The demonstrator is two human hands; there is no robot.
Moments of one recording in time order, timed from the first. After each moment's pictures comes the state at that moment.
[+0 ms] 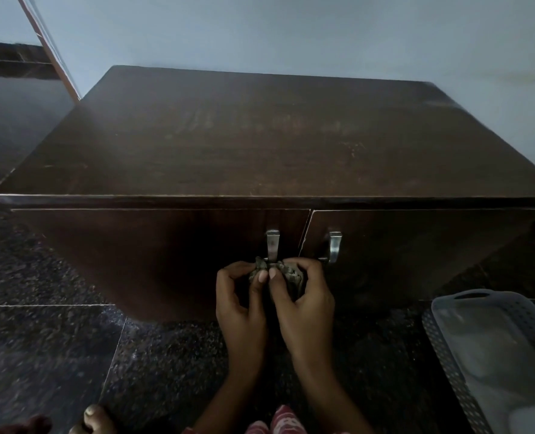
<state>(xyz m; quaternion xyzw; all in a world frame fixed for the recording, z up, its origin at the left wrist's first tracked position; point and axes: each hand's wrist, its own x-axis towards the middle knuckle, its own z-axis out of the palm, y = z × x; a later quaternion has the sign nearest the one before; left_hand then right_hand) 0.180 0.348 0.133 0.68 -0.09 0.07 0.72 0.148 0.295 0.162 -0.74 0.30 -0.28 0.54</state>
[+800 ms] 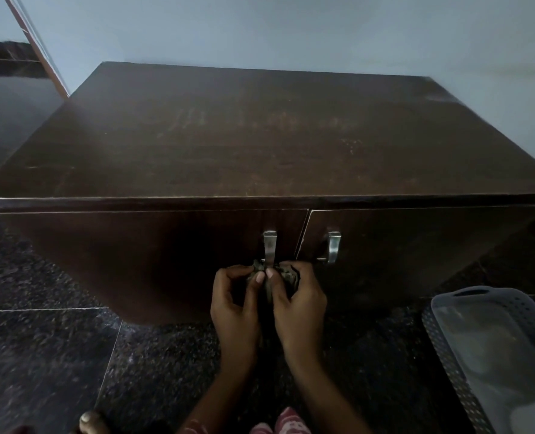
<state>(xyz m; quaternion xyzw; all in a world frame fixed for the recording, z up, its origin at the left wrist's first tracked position) 0.193 0.349 0.111 0.70 -0.08 0.03 0.71 0.163 0.287 0.132 -0.76 0.33 -0.29 0.48</state>
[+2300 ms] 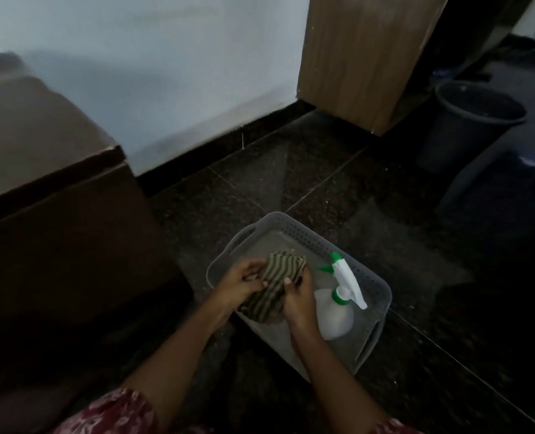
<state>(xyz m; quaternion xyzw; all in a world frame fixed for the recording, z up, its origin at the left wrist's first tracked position) 0.021 0.020 0.056 0.62 -0.36 -0.56 0.41 -0.095 0.009 0.041 -0.45 0.60 -0.37 0.55</state>
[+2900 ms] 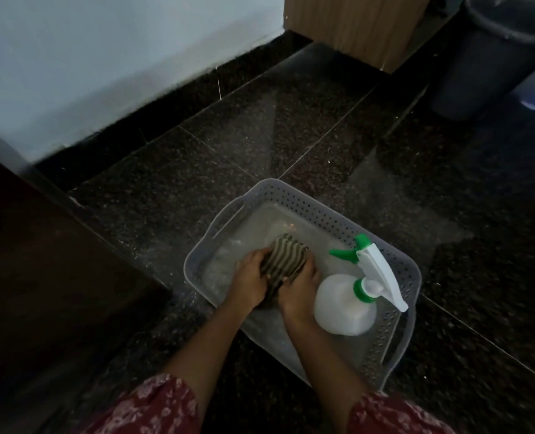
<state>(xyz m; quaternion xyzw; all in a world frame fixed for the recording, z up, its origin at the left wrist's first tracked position) 0.010 -0.037 -0.062 0.70 -0.56 -0.40 0.22 -0.082 -0.033 -0.042 -0.50 0.74 -0.17 0.42</state>
